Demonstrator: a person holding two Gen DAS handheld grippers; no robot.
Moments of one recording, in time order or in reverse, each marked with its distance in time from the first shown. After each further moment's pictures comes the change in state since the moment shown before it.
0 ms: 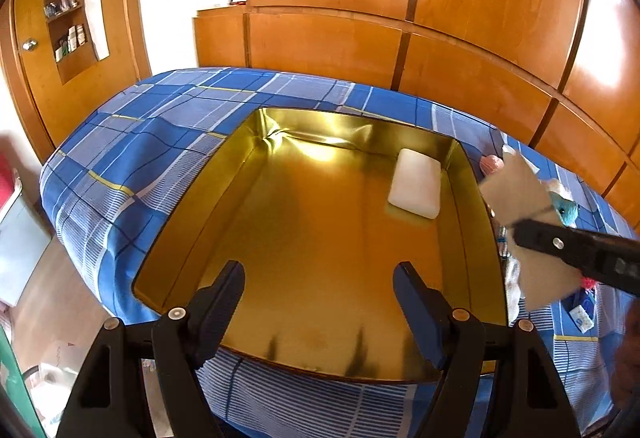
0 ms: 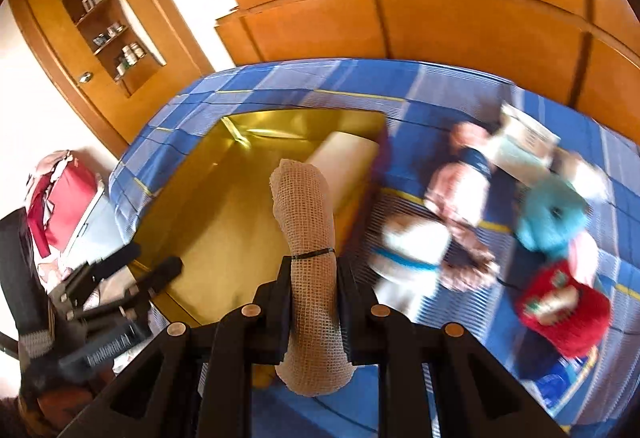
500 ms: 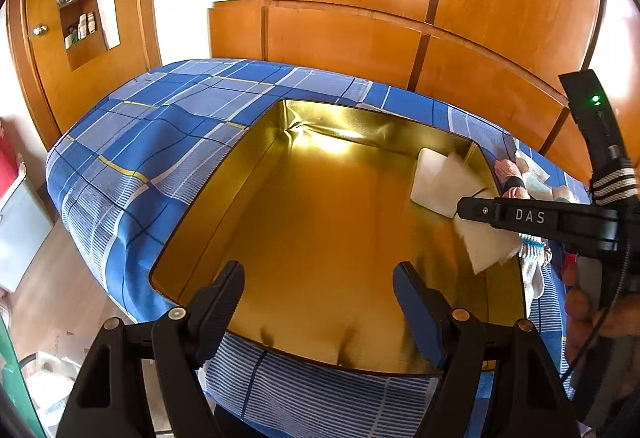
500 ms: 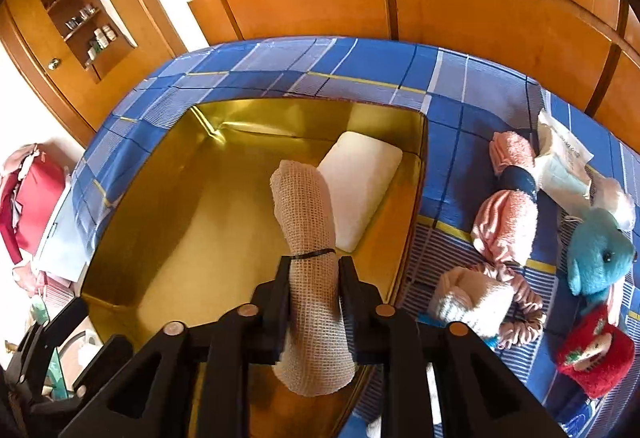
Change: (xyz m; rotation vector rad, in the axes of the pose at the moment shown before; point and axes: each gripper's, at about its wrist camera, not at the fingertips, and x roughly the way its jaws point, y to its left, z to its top) left arm 0.002 0.020 -0.005 -0.043 0.009 0.012; right arm 0.076 0.024 0.034 0.007 0.073 -0.108
